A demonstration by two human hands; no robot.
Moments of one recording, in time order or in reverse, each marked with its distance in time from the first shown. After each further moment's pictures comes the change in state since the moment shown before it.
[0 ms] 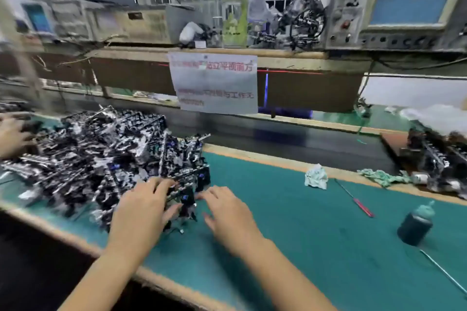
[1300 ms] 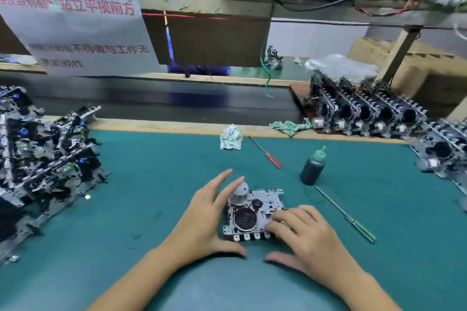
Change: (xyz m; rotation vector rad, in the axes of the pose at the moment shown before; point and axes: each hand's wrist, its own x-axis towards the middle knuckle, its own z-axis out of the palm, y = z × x) left_hand 0.022 0.206 0.088 -0.924 -0.304 0.566; right_hand -0.230 0.137 -0.080 -0.632 0.278 -0.013
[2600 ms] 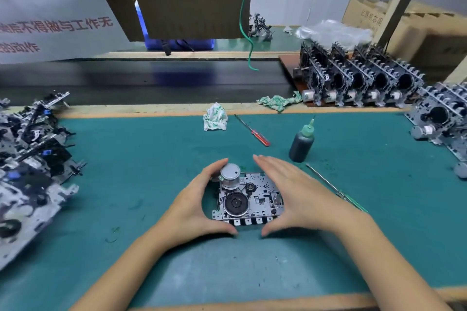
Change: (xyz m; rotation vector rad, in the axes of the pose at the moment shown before) left_hand 0.006 0.001 0.011 -0.405 -0.098 -0.226; right_hand 0.029 0.035 -0.011 0.412 -0.712 0.351
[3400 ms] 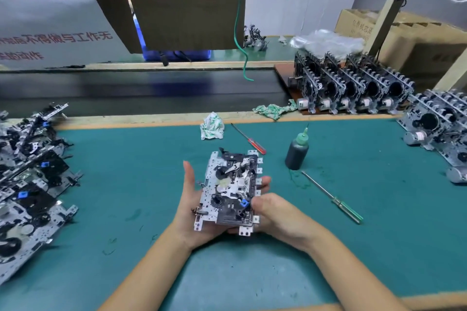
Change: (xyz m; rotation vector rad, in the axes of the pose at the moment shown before) left_hand 0.025 0.031 0.016 -1.509 -0.291 -0.277; right_hand 0.005 -0.037 0.023 1.526 -0.123 0.046
